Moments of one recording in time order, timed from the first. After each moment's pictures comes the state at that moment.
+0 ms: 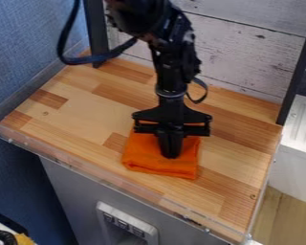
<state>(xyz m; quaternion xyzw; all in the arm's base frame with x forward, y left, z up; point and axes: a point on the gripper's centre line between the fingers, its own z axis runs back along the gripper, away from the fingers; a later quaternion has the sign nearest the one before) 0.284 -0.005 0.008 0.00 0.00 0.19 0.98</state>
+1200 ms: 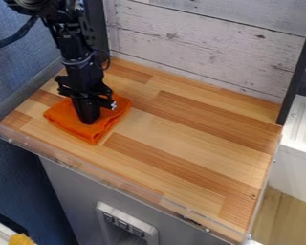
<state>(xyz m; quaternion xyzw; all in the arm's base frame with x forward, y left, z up) 0.280 0.135 0.011 0.00 0.00 0.01 1.00</state>
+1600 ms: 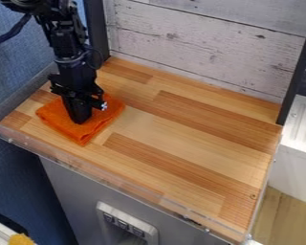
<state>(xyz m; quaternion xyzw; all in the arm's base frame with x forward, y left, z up) 0.273 0.141 0.015 -0.01 0.02 -0.01 1.00</state>
